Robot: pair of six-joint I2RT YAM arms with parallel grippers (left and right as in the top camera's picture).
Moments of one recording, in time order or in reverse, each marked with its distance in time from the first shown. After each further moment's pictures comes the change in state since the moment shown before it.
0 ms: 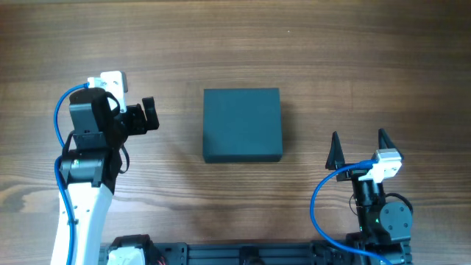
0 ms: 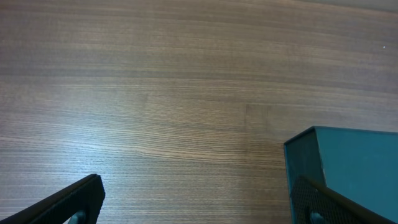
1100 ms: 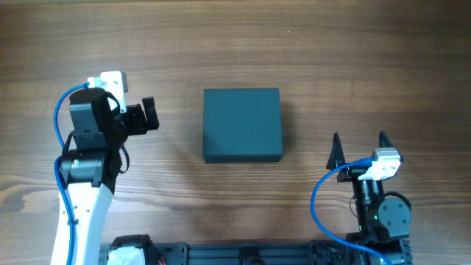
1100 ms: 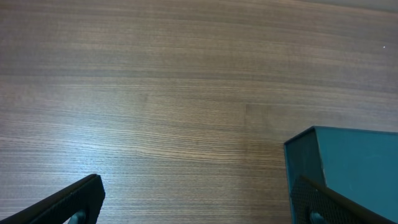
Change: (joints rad) left arm 0.000 0.000 0.000 0.000 0.000 0.000; right arm -0.017 0.000 0.000 -0.068 0.028 -0.002
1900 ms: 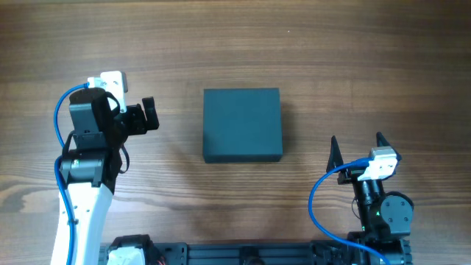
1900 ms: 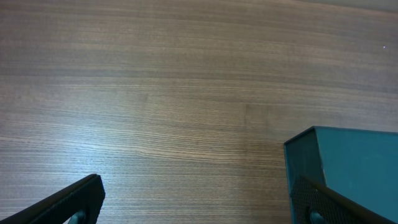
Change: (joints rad) left arm 0.000 0.000 0.000 0.000 0.000 0.000; right arm -0.082 0.000 0.000 -0.045 -0.138 -0.044
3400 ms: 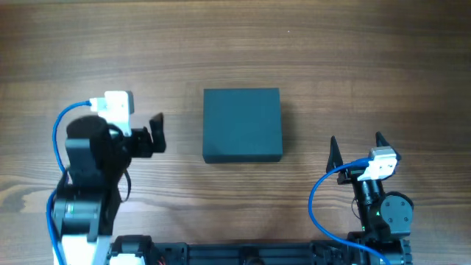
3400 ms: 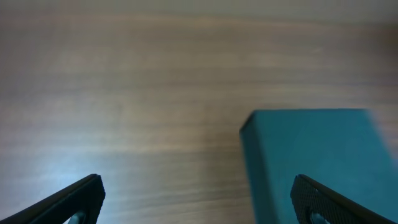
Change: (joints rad) left arm -0.105 -0.291 -0.002 -0.165 0.031 0.000; right arm 0.000 0.000 0.000 0.000 -0.007 0.003
